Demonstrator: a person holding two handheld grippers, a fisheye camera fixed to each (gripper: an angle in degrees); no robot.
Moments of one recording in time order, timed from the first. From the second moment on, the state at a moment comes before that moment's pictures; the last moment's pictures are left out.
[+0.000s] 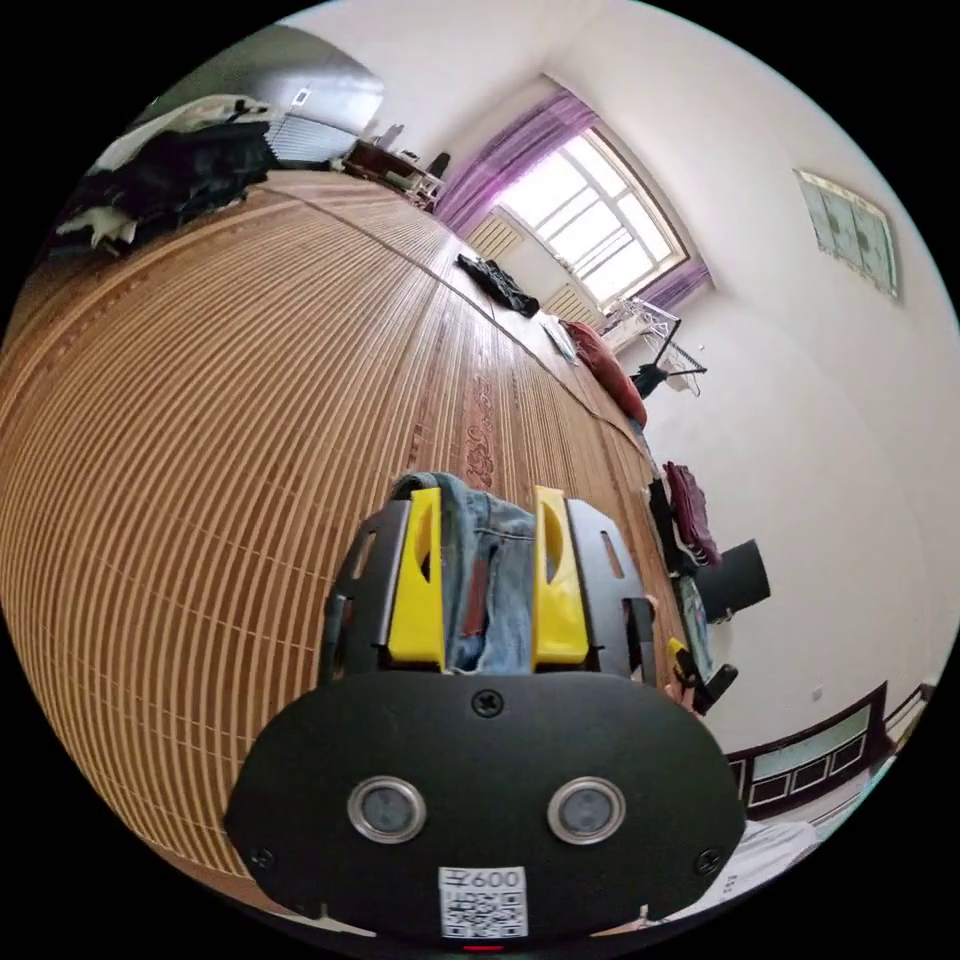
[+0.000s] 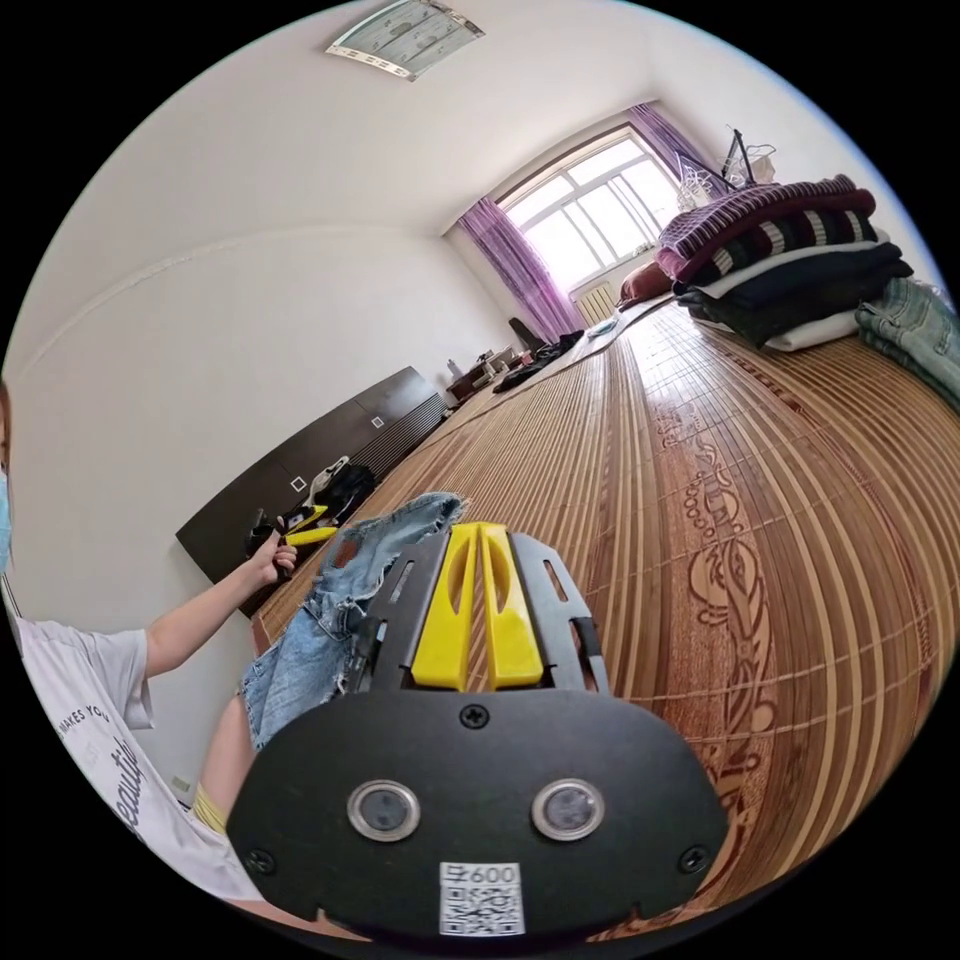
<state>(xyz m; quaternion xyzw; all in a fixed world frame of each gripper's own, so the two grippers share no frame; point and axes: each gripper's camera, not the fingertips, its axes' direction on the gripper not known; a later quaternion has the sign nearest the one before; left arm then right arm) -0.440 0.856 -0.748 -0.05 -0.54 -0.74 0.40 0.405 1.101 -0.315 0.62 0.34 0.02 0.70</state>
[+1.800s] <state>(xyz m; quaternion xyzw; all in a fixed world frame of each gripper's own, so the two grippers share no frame) -0.356 0.785 -0.727 -0.14 -0.43 -0.77 0.46 0.445 1.129 -0.416 0.59 0.18 0.08 0.78</state>
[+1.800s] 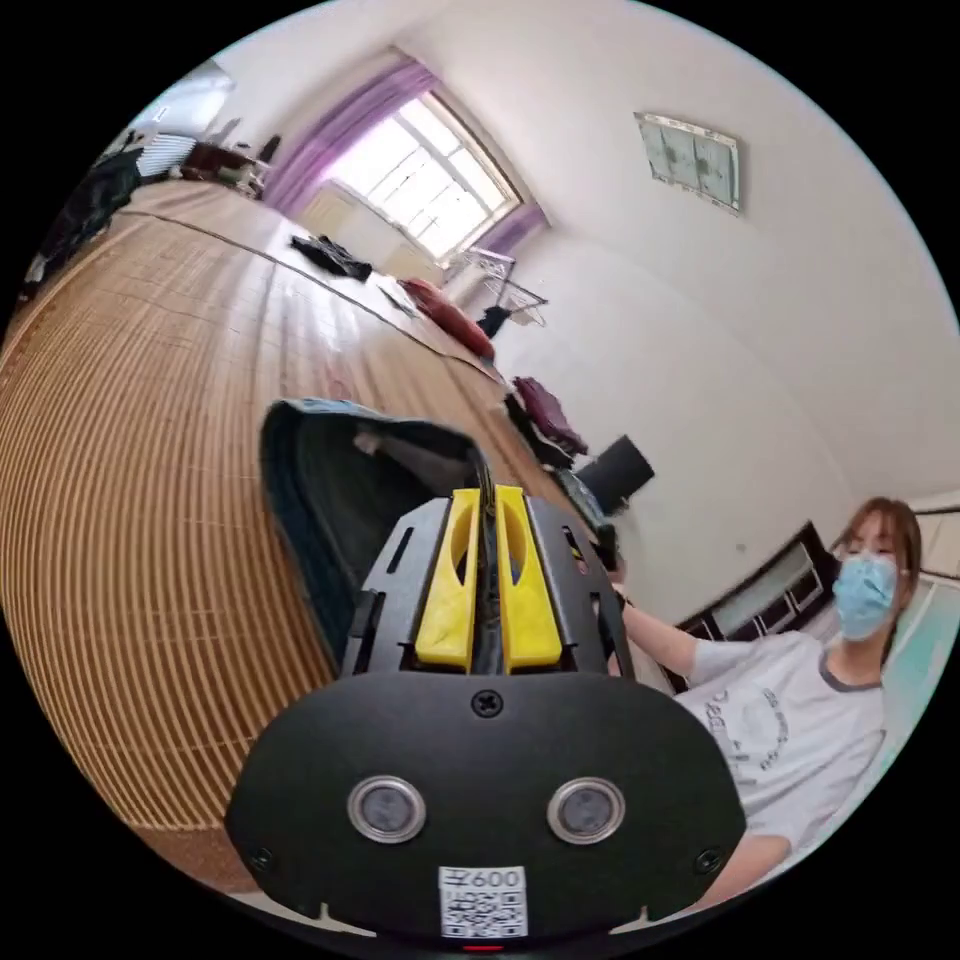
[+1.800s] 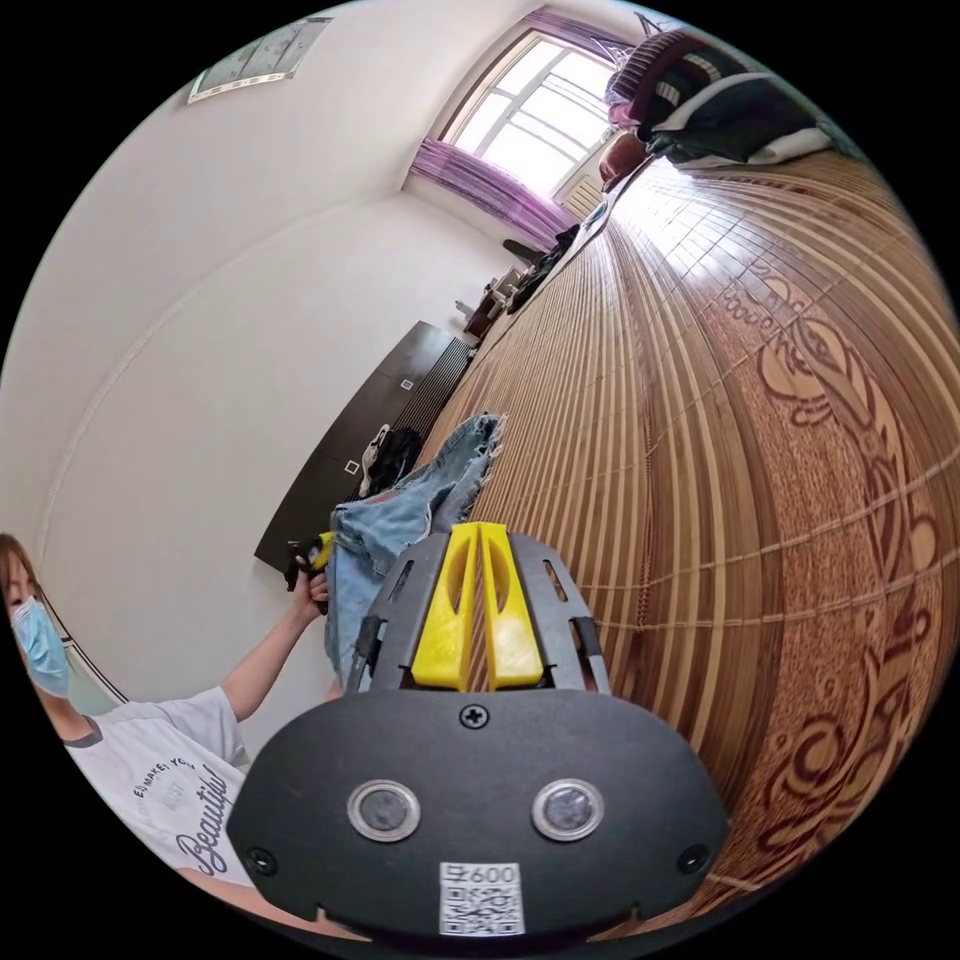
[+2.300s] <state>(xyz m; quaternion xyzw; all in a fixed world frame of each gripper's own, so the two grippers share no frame) -0.328 0.827 -0.693 -0.17 -0.45 -0.78 0.39 0.398 1.086 -0.360 0.49 0.15 0.02 0.86</state>
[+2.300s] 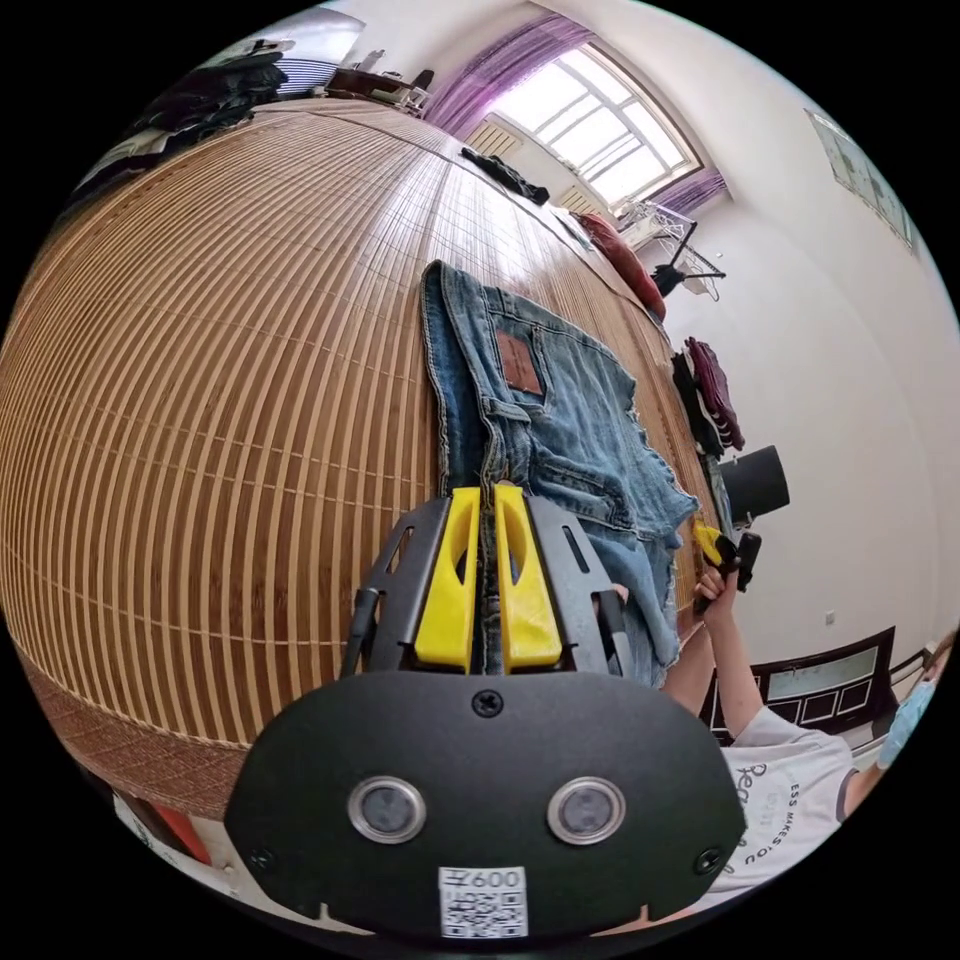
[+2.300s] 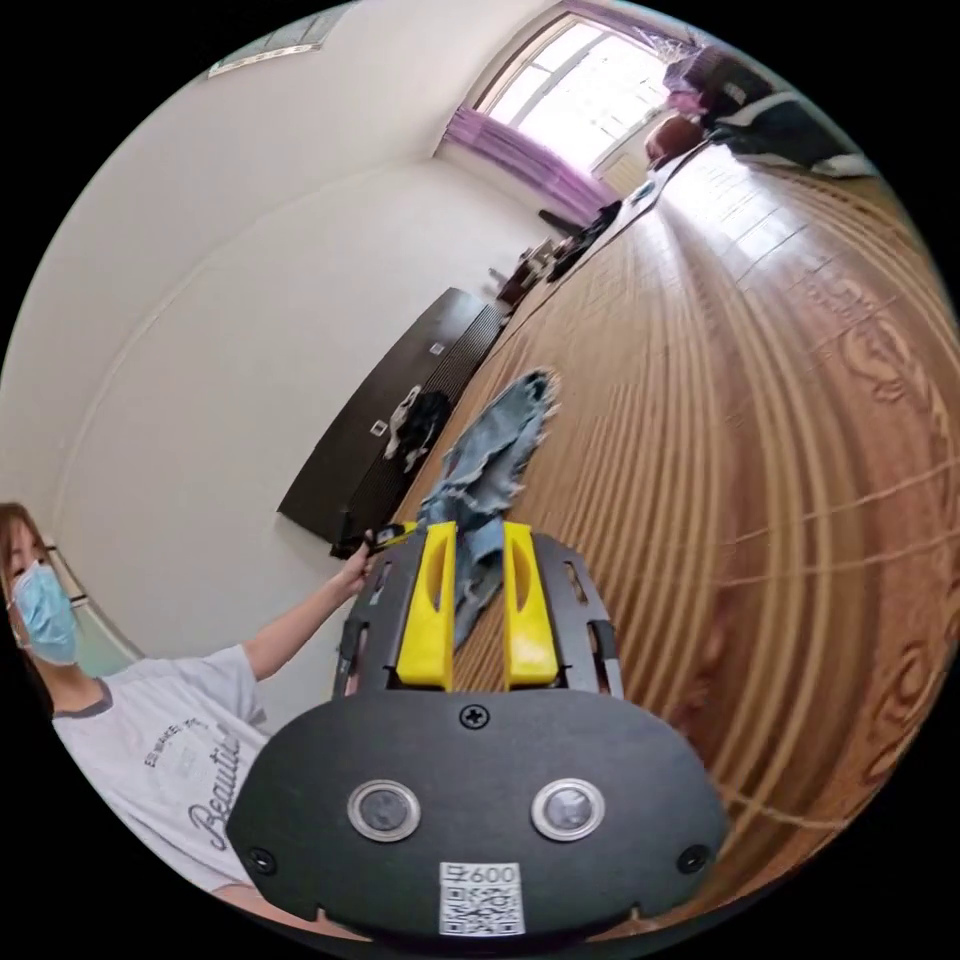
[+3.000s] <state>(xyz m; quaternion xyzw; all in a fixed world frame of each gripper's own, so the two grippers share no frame) -0.374 0.774 -0.734 -0.13 -0.43 -0.71 0.54 0.329 1.021 -0.381 0.53 0.21 0.03 0.82</state>
